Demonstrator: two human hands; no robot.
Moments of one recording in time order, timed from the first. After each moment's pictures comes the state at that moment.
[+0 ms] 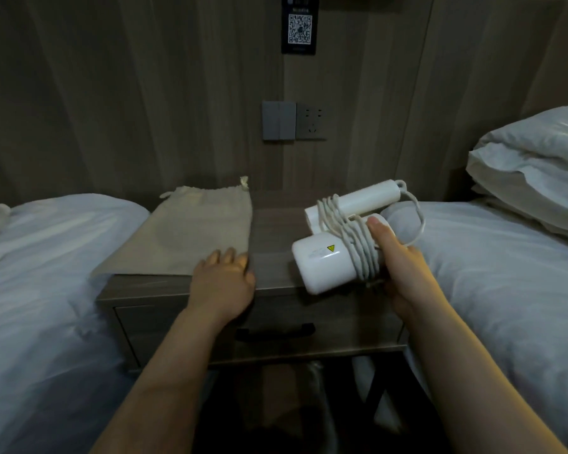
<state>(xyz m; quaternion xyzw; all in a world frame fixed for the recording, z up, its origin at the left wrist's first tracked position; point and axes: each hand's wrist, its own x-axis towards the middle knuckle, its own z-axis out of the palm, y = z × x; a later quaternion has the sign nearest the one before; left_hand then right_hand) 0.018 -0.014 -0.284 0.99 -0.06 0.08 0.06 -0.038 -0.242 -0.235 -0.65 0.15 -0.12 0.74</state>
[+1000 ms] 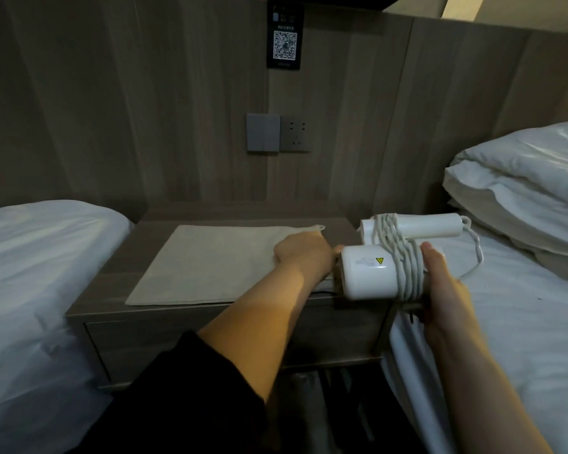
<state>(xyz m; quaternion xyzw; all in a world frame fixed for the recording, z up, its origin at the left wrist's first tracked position) 0.047 -0.171 -0.219 0.99 -0.05 0.00 0.16 -0.062 -0.303 -0.235 -0.56 0.20 -0.24 0.77</state>
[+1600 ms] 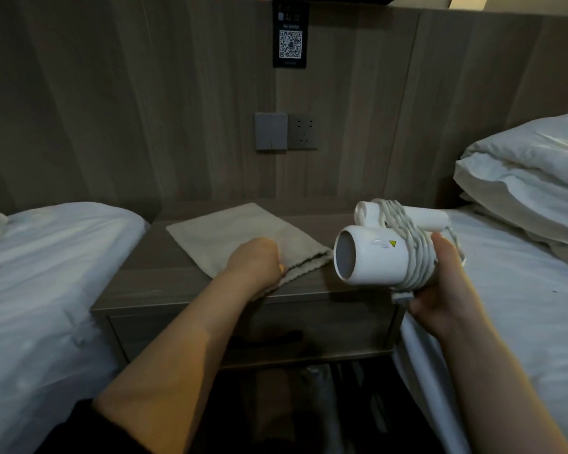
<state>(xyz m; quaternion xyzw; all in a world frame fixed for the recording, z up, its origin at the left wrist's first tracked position) 0.029 -0.076 -0.224 0.99 -0.08 -0.01 0.15 -0.053 -0.303 -0.233 -0.48 0.10 -0.09 0.87</state>
